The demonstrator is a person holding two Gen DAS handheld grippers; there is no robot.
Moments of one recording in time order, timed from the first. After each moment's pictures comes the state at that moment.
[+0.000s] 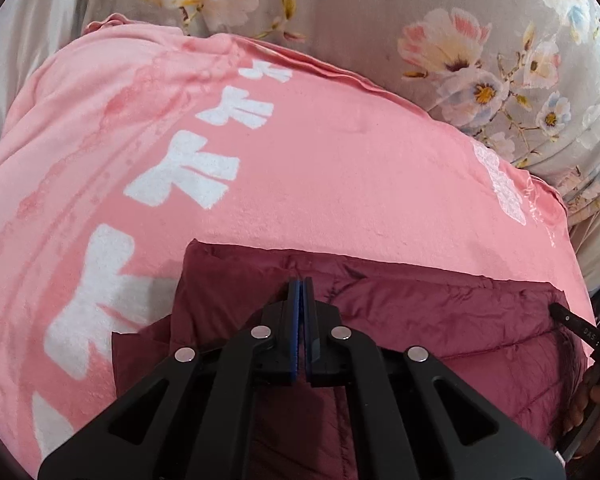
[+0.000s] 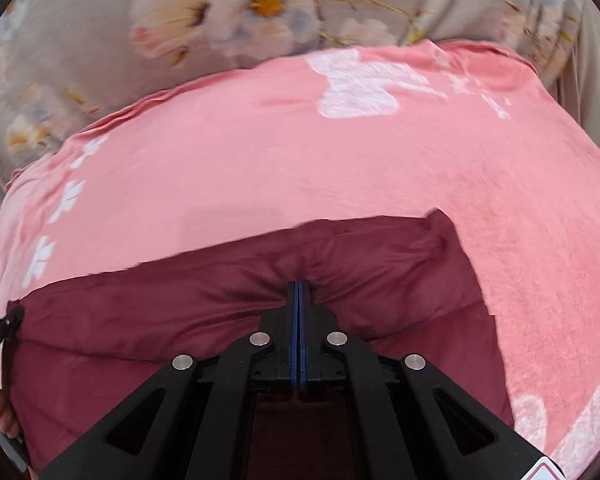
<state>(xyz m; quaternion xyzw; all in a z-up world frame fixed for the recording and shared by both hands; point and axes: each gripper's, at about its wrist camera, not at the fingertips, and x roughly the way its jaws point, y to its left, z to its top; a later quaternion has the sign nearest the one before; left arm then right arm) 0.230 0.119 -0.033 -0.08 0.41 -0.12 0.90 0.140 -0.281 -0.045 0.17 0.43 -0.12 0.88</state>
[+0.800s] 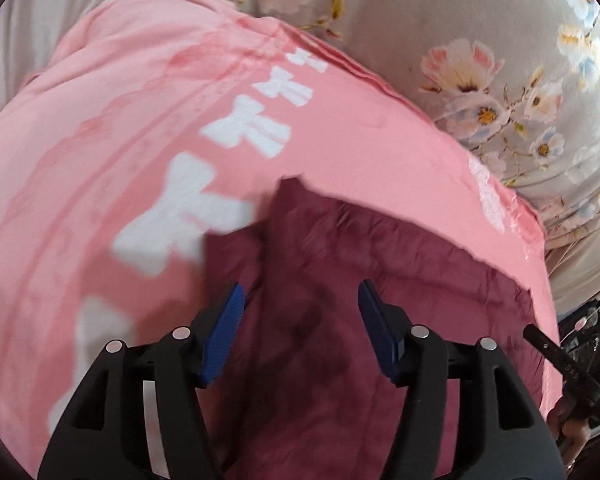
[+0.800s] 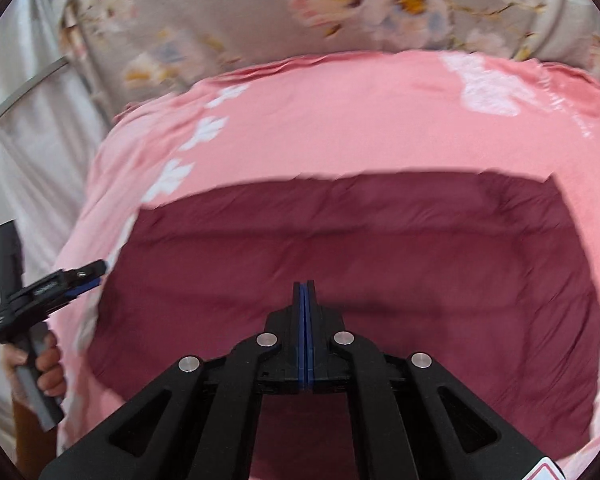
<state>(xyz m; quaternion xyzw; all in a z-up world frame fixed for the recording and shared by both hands) 0.157 0.199 -0.021 -0.15 0.45 -0.12 0.87 0.068 -0.136 -0.003 0.14 0.45 0.08 0.88</state>
